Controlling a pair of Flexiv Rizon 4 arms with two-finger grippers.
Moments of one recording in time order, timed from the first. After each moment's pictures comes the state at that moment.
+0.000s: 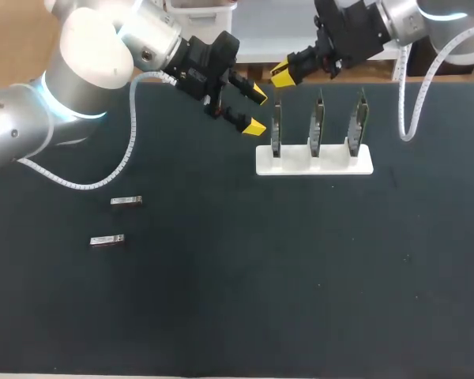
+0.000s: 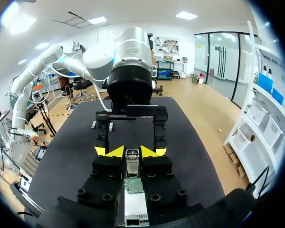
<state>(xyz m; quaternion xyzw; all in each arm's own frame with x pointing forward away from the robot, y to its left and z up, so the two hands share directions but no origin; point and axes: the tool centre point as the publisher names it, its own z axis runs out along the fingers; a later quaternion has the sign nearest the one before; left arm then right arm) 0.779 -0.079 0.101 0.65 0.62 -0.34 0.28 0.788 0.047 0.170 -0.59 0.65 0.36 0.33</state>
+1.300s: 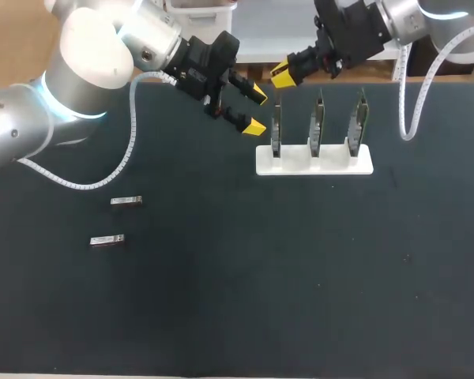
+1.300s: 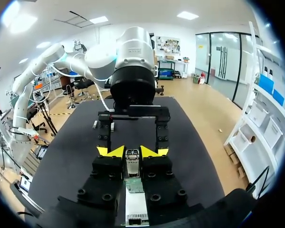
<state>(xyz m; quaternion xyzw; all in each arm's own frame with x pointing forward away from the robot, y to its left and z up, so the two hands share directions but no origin) 0.779 -0.079 0.101 0.65 0.62 -0.34 0.28 0.785 0.046 0.171 -0.59 0.64 0.36 0.33</state>
